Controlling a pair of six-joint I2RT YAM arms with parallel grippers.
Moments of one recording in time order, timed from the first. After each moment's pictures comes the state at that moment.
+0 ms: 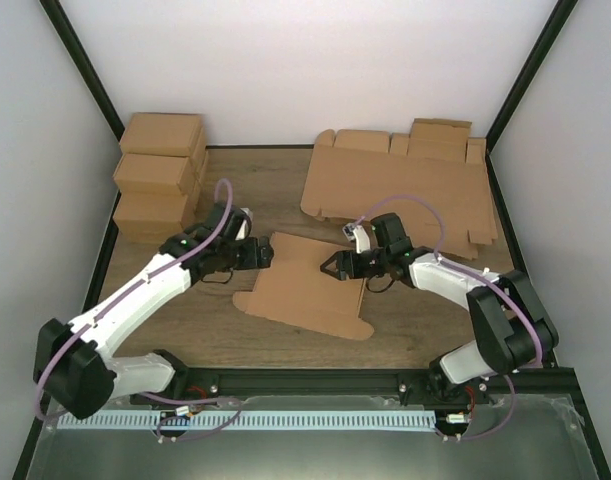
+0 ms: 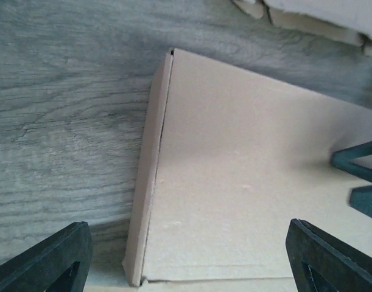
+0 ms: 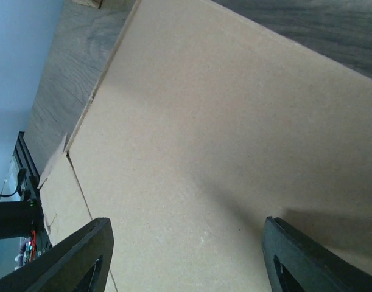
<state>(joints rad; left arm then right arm) -0.58 1.21 0.99 -0.71 0.04 -0.59 0.45 1.47 0.73 -0.12 -0.65 0.36</state>
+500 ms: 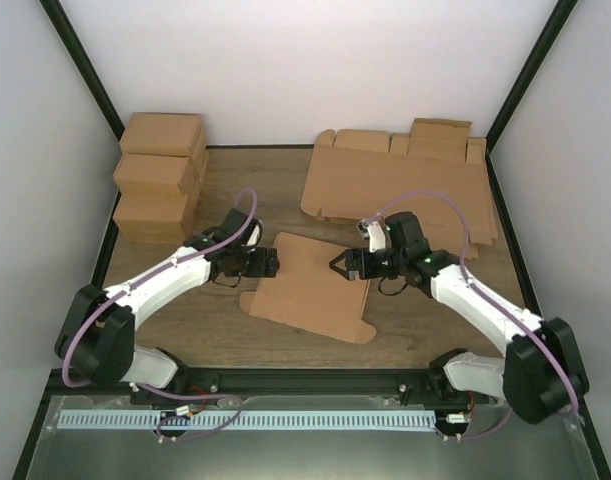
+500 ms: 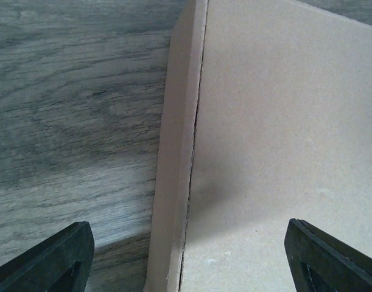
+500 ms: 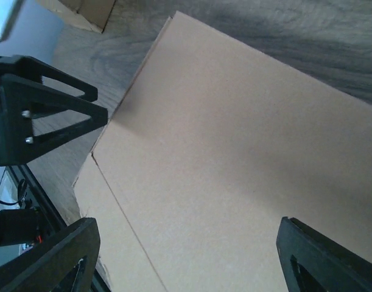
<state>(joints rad) -0.56 1.41 0.91 -0.56 0.11 -0.48 0.45 1.23 0.73 -0.29 -0.56 0.38</state>
